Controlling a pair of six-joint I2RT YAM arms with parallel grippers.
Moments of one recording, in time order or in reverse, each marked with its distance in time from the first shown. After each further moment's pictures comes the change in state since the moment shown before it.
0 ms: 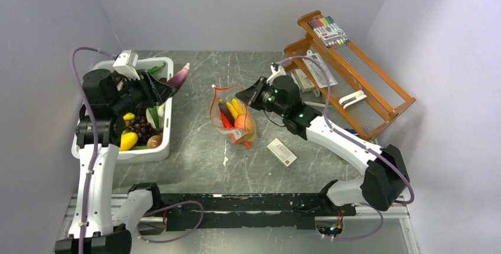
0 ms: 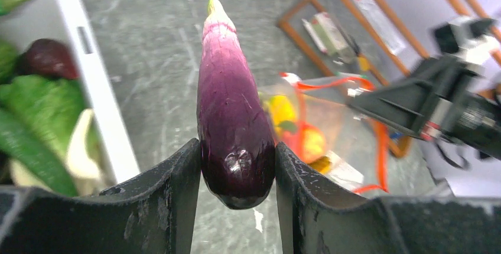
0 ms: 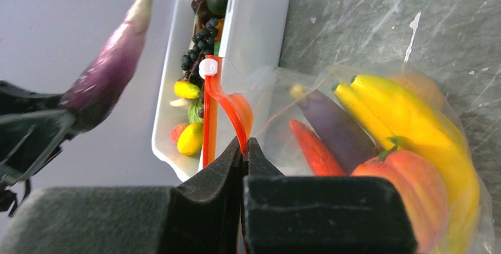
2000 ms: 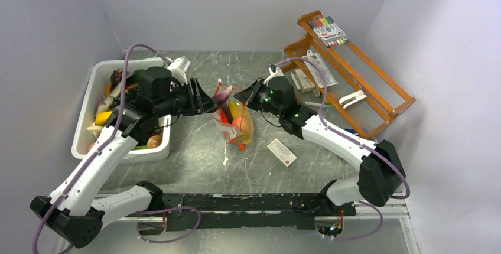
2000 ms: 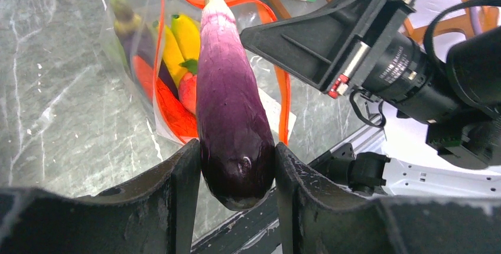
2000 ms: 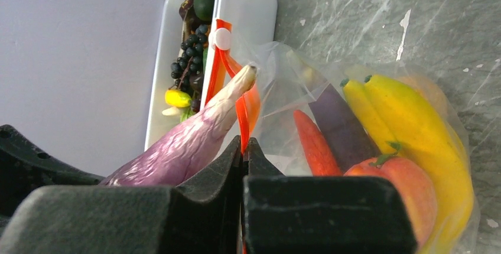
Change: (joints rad) left arm -0.599 0.152 0.071 -0.071 -0.279 -0.309; right arm 0.018 0.061 0.000 0.026 0.054 0.031
